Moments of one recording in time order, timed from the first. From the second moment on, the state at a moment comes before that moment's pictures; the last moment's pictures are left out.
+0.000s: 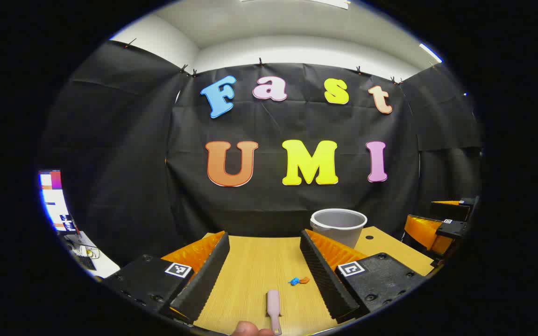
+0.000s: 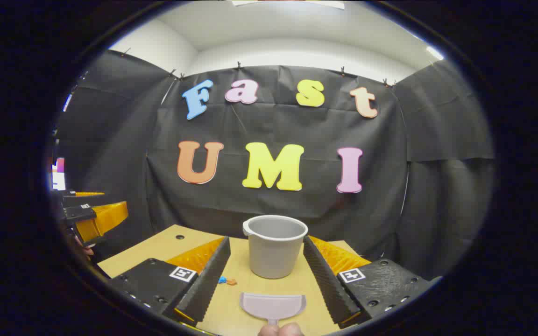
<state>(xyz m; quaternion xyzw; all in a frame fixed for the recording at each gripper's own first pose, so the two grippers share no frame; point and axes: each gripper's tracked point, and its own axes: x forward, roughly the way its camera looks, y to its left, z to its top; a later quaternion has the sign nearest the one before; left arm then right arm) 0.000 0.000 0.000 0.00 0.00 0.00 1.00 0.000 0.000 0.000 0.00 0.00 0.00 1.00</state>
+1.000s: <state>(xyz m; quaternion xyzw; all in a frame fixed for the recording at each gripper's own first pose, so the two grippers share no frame) 0.001 -0.010 -0.011 0.00 0.02 -0.01 1.00 0.001 -0.017 -0.021 0.00 0.02 -0.01 1.00</state>
